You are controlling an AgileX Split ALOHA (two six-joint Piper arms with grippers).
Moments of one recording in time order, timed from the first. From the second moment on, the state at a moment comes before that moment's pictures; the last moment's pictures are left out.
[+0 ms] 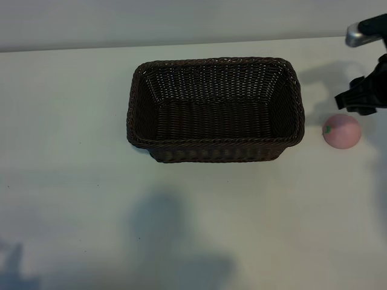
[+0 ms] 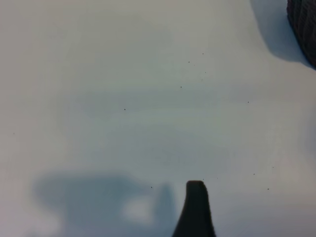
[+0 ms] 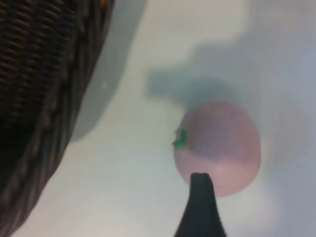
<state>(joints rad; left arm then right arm) 0.04 -0.01 -0.50 -0.07 1.09 0.08 0.04 1.61 -1.01 0.10 0.57 -0.23</state>
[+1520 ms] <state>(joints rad) 0.04 -0.01 -0.50 -0.07 1.09 0.08 0.04 1.68 -1.16 -0.02 0.67 -0.04</state>
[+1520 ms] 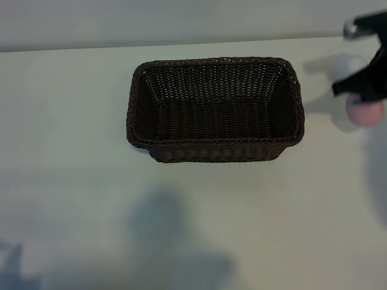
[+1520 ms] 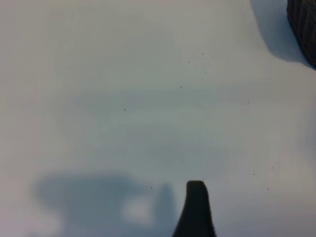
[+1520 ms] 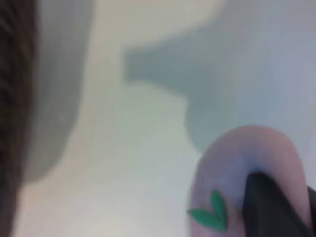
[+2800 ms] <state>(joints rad) 0.04 -0.01 -0.50 -0.07 1.09 0.08 0.47 1.93 -1.50 0.03 0.75 -0.09</state>
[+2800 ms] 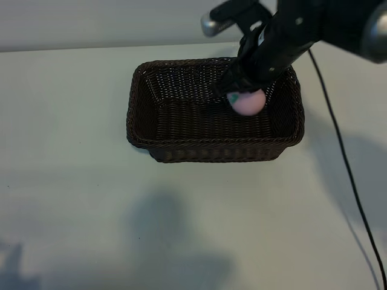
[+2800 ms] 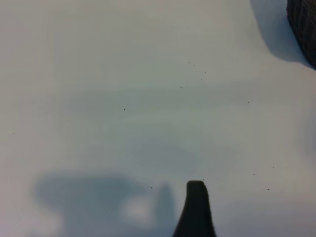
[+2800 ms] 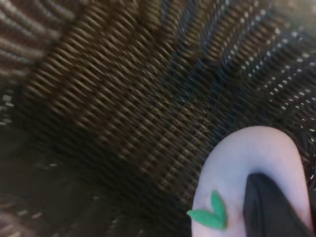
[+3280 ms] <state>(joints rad) 0.04 -0.01 -0.50 -0.07 1.09 0.08 0.47 2.05 -1.53 0.00 0.74 -0.09</state>
